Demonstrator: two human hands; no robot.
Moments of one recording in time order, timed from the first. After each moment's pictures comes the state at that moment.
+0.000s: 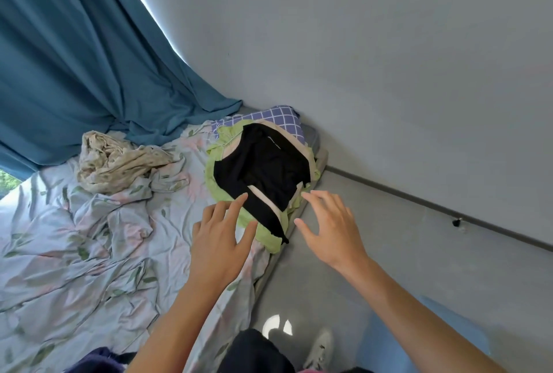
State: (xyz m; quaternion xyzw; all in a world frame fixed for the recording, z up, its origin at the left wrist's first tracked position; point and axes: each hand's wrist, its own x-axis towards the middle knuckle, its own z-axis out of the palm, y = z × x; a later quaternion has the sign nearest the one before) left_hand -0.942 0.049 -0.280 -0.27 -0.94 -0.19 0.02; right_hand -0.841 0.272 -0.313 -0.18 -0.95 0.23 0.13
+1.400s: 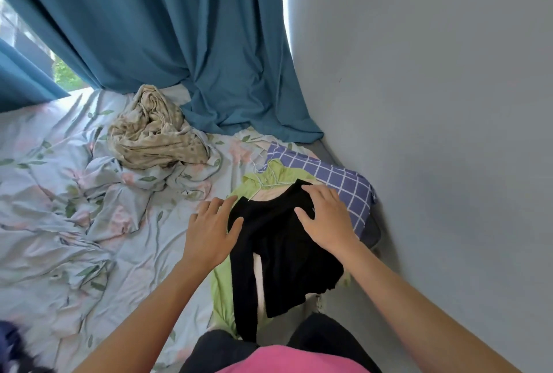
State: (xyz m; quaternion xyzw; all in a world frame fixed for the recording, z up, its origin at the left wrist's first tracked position) left_hand -1.371 0.199 -0.390 0.02 -0.99 -0.16 -0.04; right_hand -1.431 0.476 -0.384 0.09 -0.98 0.19 -0.07
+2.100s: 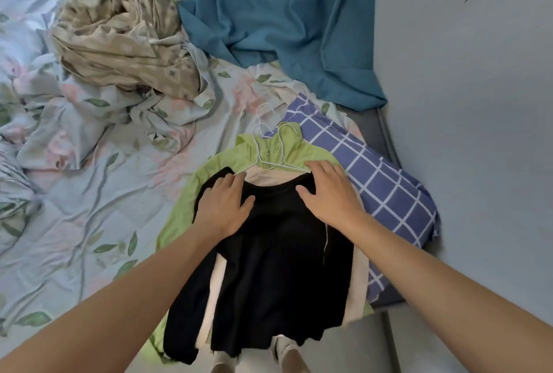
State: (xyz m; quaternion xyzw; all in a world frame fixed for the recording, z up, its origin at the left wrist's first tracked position) left_hand -1.552 0.278 -0.689 0.17 -0.95 -0.17 -0.18; right_hand -1.668 0.503 -0.664 0.24 -0.94 0.14 -0.21
